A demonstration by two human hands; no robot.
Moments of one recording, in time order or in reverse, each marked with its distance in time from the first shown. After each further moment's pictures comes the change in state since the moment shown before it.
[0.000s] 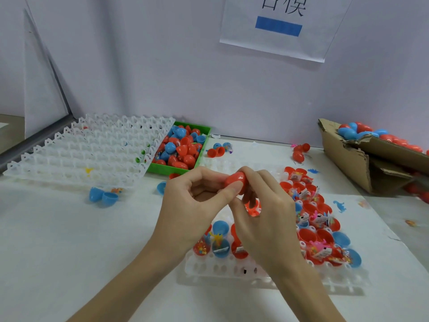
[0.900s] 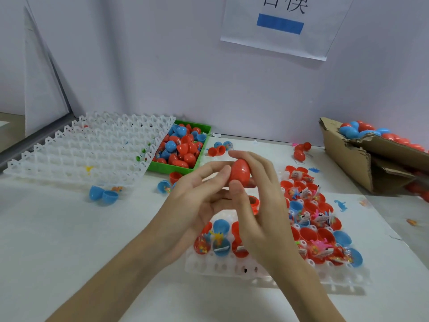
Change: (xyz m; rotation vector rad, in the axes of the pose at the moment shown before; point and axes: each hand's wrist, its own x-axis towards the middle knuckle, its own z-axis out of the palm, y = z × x) left_hand 0.008 0.002 -0.009 -0.462 -0.330 -0.263; right_hand 0.002 -0.001 0.004 0.373 -0.053 -0.020
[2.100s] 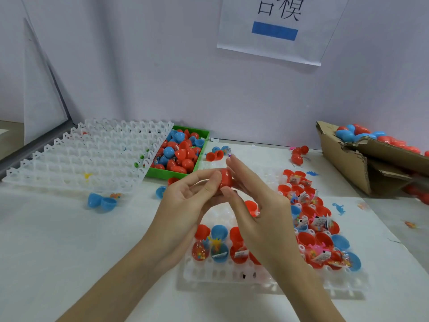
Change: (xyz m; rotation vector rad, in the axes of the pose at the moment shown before) left_hand 0.007 -0.014 -0.010 0.090 0.252 0.073; right_hand 0.003 0.005 -0.005 -0.061 -0.019 0.069
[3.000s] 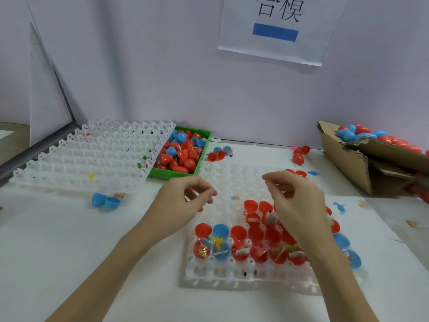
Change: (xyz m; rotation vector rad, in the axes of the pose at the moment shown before) left_hand 0.024 -0.001 -0.040 0.896 -0.068 0.122; right_hand 0.017 0.046 -0.047 -0.375 0.062 0.297
